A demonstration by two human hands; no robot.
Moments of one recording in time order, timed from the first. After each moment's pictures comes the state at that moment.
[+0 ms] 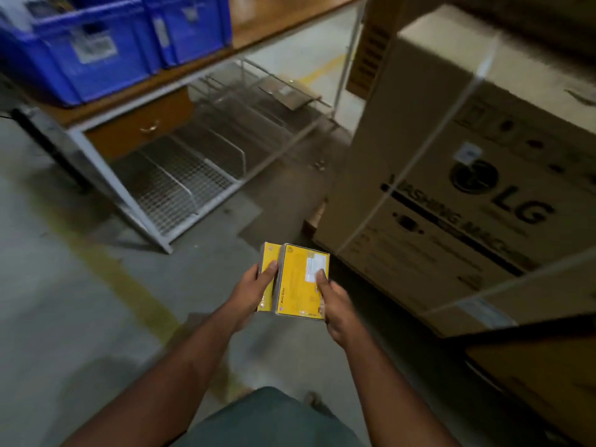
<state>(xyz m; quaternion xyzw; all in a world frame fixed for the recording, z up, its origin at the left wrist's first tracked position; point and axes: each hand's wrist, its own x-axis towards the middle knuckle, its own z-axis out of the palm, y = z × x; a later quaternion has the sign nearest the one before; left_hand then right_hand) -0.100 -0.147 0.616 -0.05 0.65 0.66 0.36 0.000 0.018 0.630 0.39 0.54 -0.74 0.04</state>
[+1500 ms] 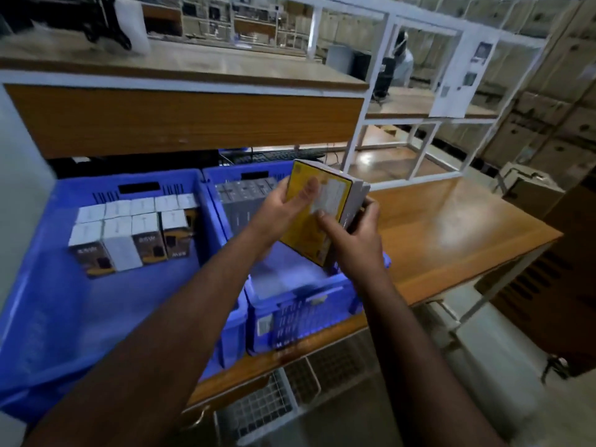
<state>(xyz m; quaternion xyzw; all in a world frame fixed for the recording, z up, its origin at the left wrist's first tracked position) -0.975 -0.126 0.913 0.08 0.67 0.73 0.01 -0.943 0.033 0.897 -0.04 0.77 -0.63 -0.13</state>
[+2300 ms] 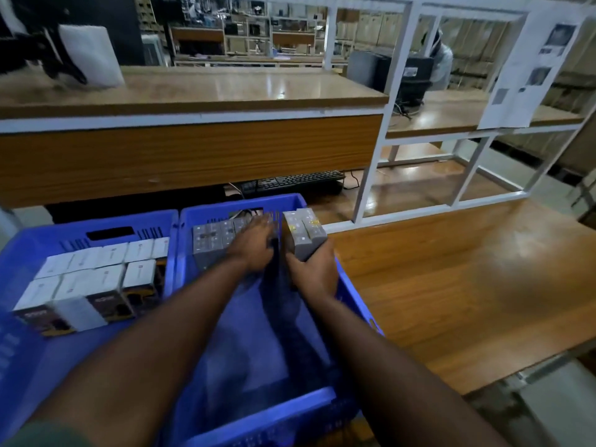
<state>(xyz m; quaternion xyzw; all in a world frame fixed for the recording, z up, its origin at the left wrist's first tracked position) -1.221 -0.143 0.808 0.01 0.98 0.18 -0.05 -1.165 0.021 0.814 0.05 0.83 -0.54 -0.07</state>
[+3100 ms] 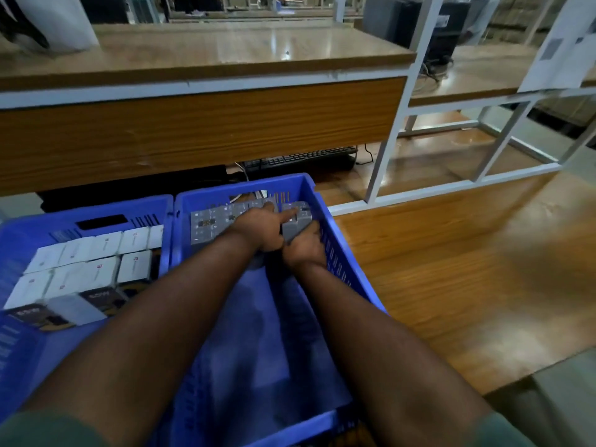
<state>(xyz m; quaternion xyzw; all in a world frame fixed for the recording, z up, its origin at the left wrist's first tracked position) -1.259 -0.141 0.821 0.03 1.00 -0.01 0.09 -1.256 -0.024 0.767 0.06 0.90 -0.42 0.08</state>
